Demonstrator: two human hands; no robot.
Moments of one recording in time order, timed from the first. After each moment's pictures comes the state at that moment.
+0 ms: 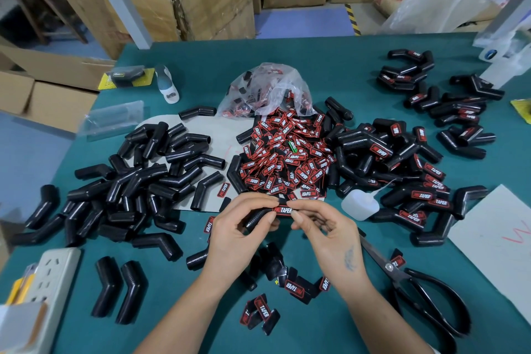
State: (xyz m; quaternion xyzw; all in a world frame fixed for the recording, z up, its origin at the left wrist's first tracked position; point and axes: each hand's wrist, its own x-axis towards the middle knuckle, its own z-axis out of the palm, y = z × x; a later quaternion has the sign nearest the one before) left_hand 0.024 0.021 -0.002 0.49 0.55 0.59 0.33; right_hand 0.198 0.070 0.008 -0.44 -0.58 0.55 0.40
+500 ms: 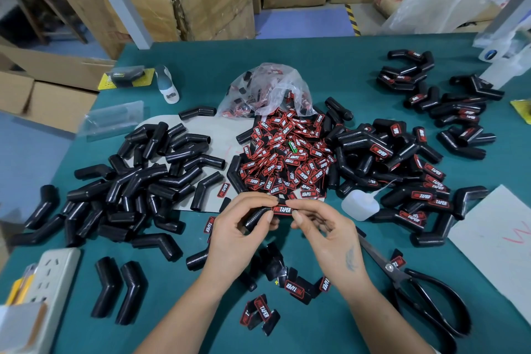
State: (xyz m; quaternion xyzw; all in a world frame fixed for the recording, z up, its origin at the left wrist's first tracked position) left_hand 0.024 0.021 -0.001 0.49 0.55 0.59 0.34; right_hand 0.200 0.070 0.008 -0.43 -0.58 0.57 0.39
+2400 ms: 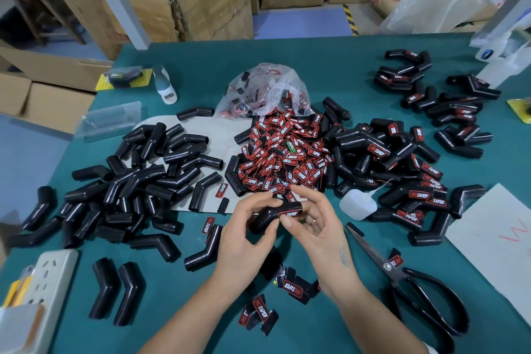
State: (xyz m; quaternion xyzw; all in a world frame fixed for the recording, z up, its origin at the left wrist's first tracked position) left_hand 0.043 0.016 0.006 0.51 0.58 0.57 0.29; right_hand 0.189 0.066 0.002 -0.39 -0.50 0.65 0.42
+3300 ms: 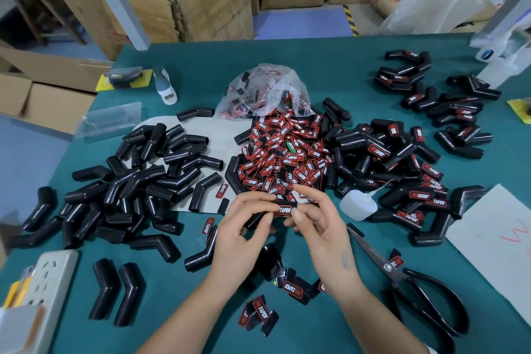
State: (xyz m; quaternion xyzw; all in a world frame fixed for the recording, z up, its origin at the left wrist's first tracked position) left_hand 0.032 0.018 -0.004 0.51 0.58 0.57 0.28; right_hand 0.193 0.067 0.010 -0.40 -0.53 0.63 0.41
